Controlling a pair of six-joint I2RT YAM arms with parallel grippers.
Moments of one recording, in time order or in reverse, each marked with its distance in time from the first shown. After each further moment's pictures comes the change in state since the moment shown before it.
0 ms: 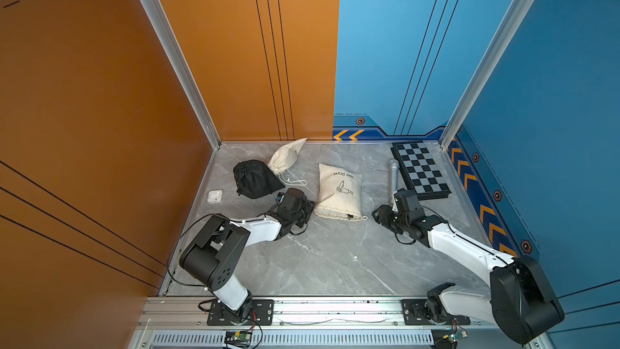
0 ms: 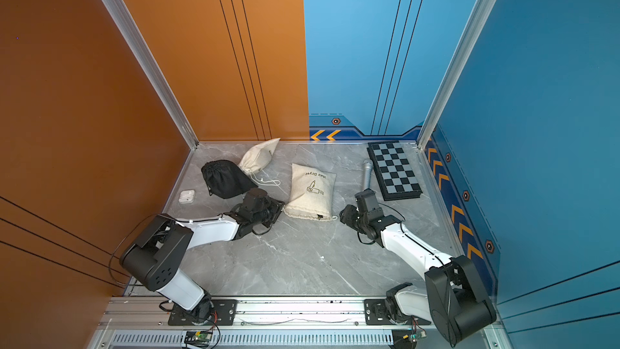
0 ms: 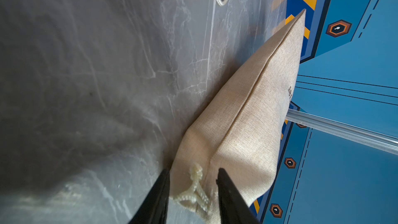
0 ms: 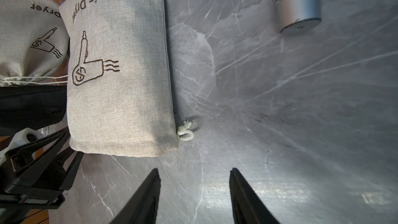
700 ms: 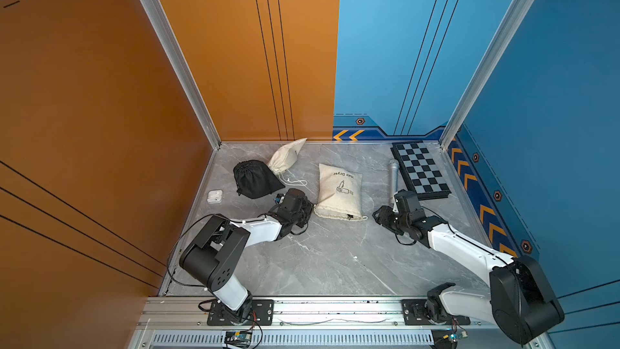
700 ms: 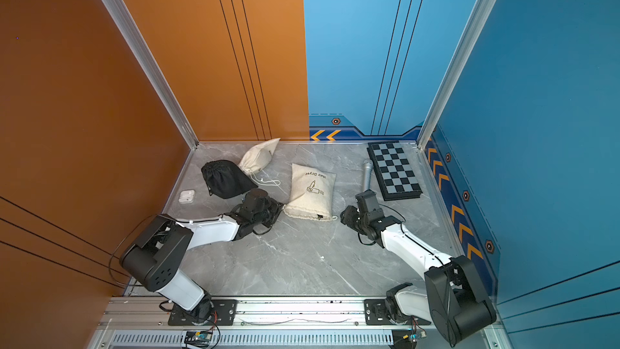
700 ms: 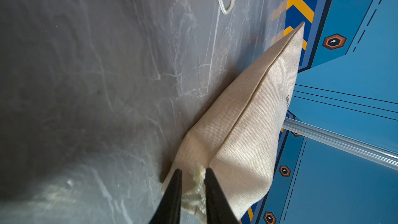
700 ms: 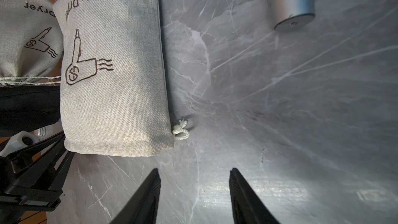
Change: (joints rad) left arm -0.006 -0.002 -0.001 0.000 -0.033 -0.044; right arm -0.005 0.000 -0.011 0.000 0.000 0.000
